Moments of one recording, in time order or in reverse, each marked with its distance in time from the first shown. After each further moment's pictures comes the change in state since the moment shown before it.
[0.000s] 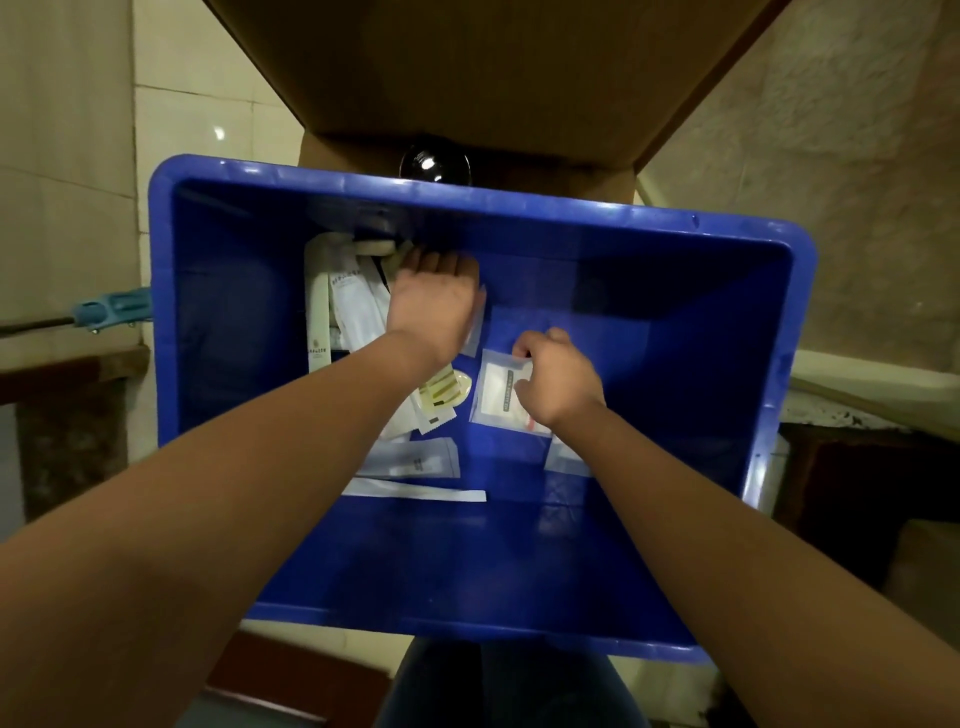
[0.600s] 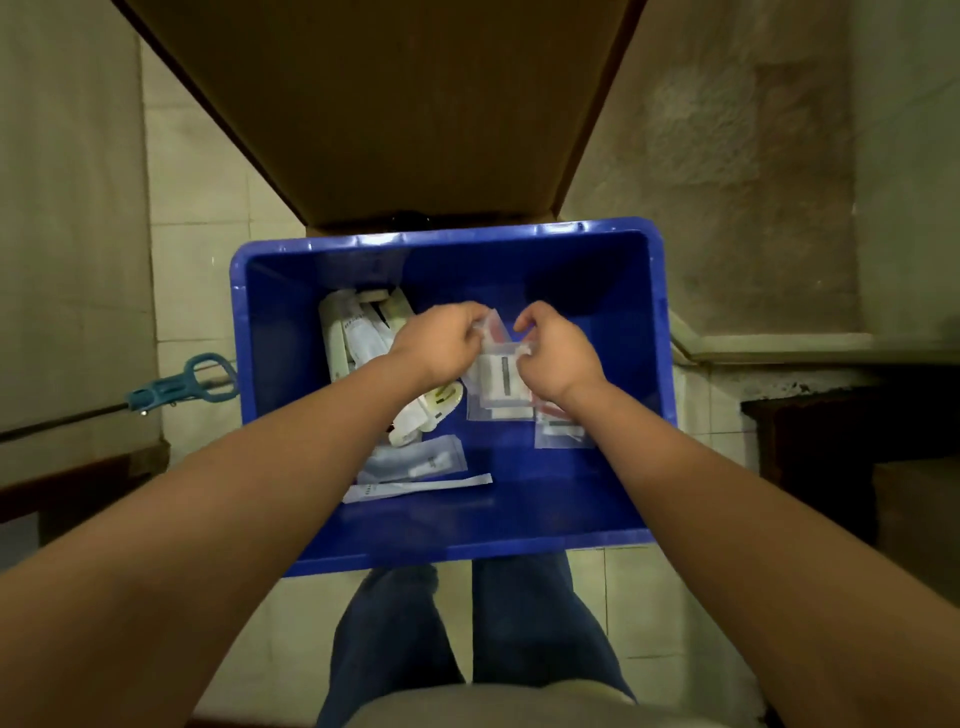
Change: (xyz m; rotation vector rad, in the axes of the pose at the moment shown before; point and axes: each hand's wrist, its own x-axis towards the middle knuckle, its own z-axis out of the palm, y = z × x) left_hand -0.069 0.010 -0.083 -0.543 -0.181 0.163; right_hand -0.100 -0.034 -0.061 0.335 0.263 0.070
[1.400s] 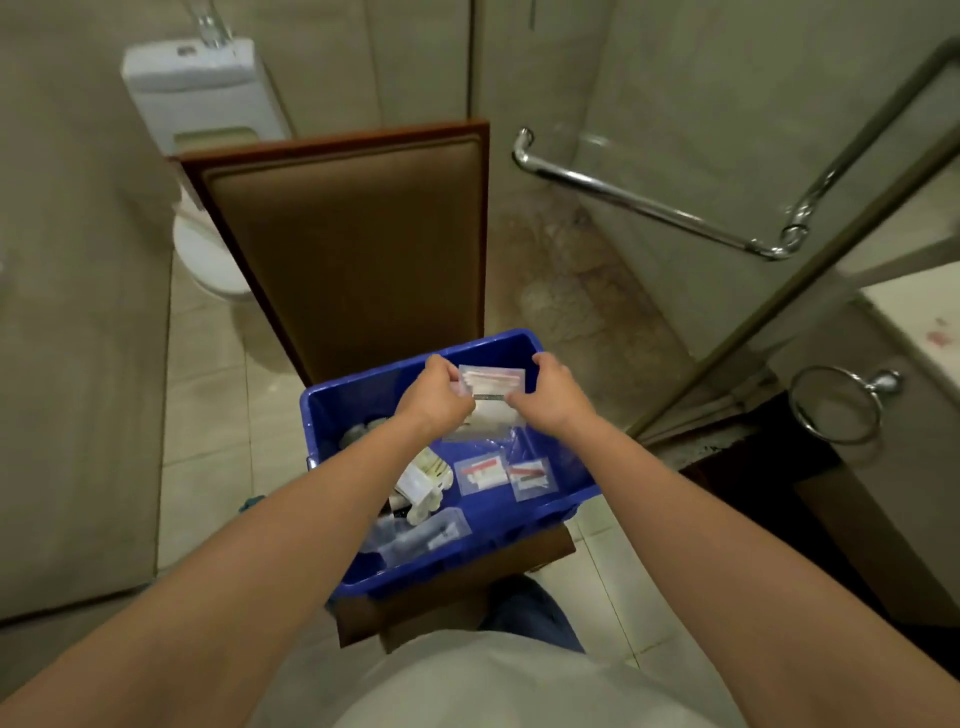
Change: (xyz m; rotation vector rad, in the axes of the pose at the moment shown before) left_hand -0.190 0.086 -0.067 -0.212 0.214 0.086; right_hand -0.216 -0.056 -0.044 0.211 0.420 0.007
